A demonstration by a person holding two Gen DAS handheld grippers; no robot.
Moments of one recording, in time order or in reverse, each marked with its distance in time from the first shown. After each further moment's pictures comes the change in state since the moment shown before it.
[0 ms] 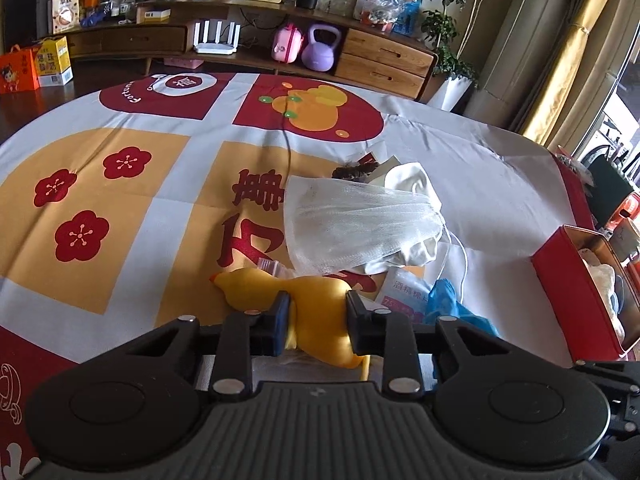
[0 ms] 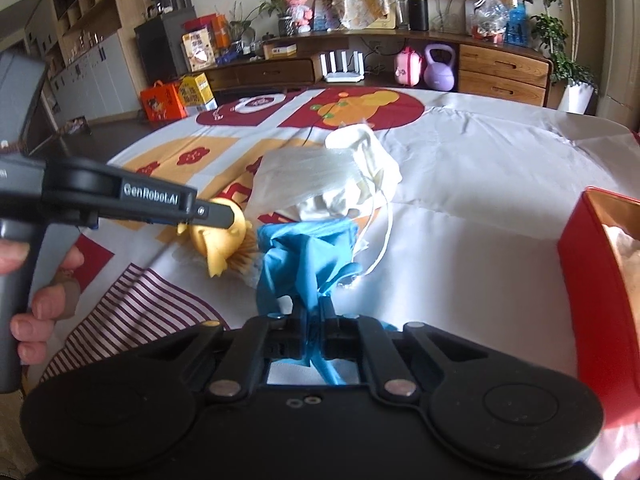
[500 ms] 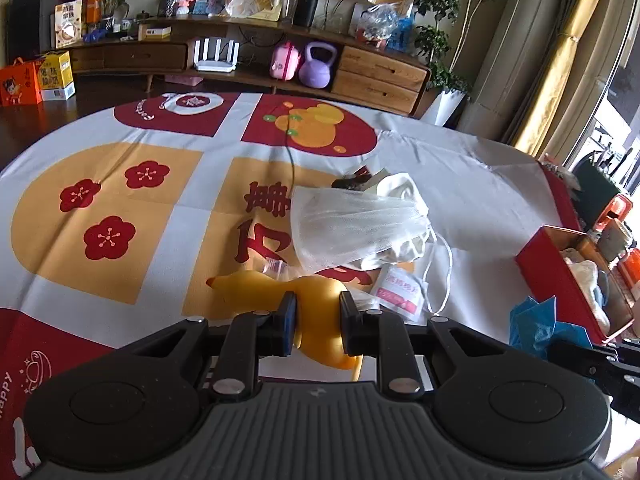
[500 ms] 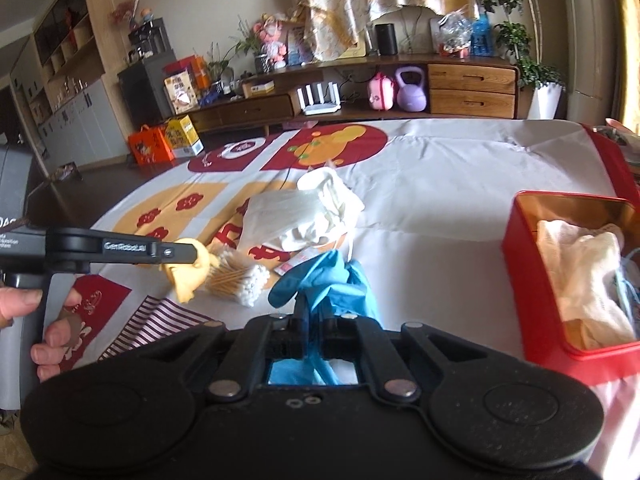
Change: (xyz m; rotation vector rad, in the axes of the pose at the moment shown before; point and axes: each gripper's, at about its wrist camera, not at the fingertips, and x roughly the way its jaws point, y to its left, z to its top) left arm -0.037 0.006 -0.013 0.017 -0.050 -0.005; right arm -0.063 -0.016 -0.004 0.094 -0.098 -0.017
